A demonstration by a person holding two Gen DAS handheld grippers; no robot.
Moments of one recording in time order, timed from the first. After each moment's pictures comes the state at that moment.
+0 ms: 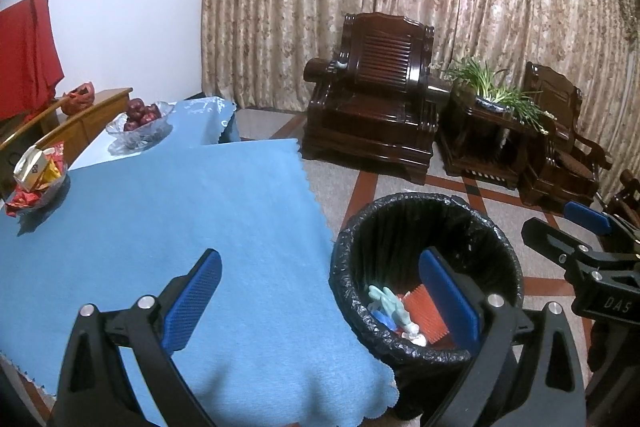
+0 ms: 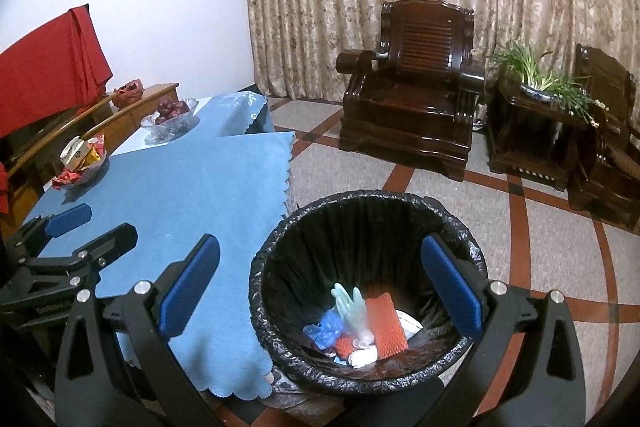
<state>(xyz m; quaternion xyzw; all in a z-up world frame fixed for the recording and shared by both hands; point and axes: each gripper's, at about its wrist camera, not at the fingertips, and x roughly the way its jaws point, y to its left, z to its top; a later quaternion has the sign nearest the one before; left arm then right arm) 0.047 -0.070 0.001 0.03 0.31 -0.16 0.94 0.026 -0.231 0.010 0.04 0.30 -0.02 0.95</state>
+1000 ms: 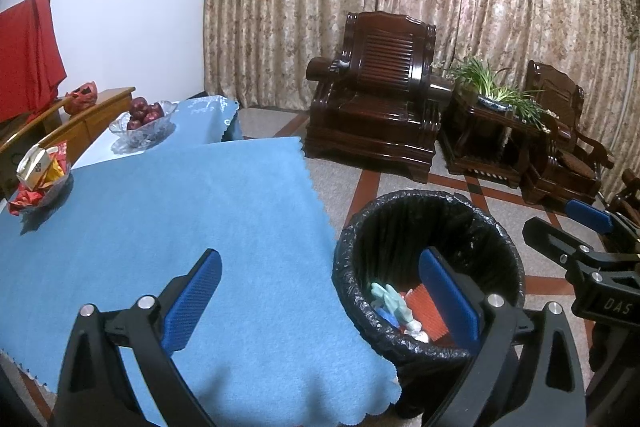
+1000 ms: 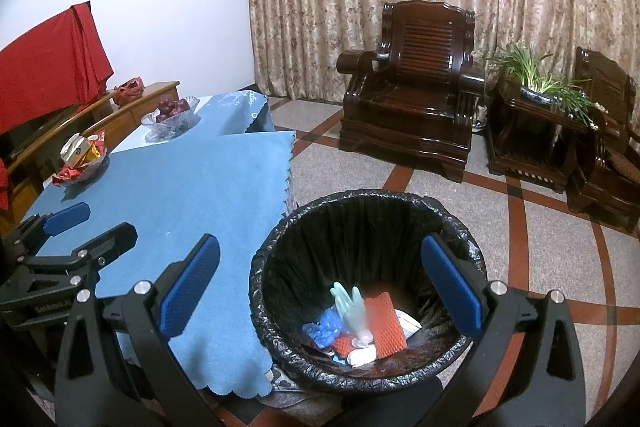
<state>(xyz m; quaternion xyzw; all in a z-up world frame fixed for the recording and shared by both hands) 0.045 -0.064 0.007 0.03 0.31 -0.16 0.94 0.023 -0.228 0.012 0.03 0.29 -0.02 0.96</state>
